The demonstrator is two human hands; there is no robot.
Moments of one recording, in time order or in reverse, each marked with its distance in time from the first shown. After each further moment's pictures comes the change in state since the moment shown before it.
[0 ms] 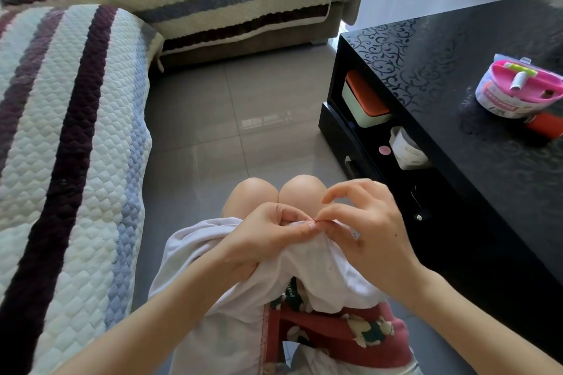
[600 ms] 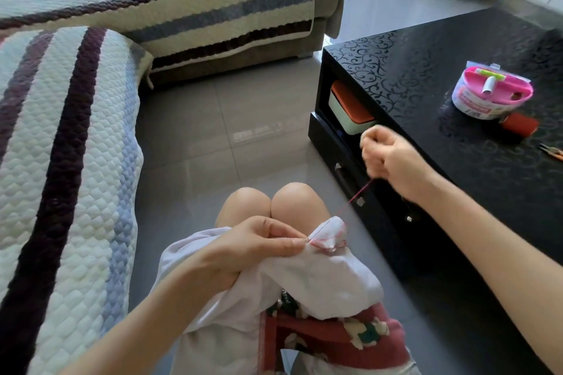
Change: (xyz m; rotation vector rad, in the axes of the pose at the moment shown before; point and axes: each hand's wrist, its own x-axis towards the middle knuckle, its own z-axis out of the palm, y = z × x) left_hand -0.010 -0.002 -0.016 -0.126 -0.210 -0.161; right_hand 0.059 0.098 -0.025 0.919 -0.070 0.921
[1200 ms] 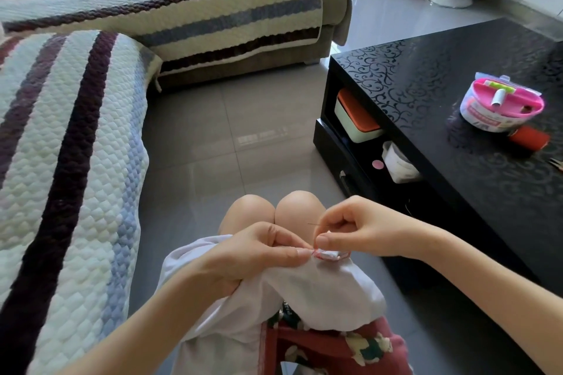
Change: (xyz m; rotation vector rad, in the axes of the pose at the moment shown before) left_hand -0.004 0.011 0.003 0.086 -0.009 0.027; right_hand -0.064 -0.015 0.046 -0.567 -0.720 -0.012
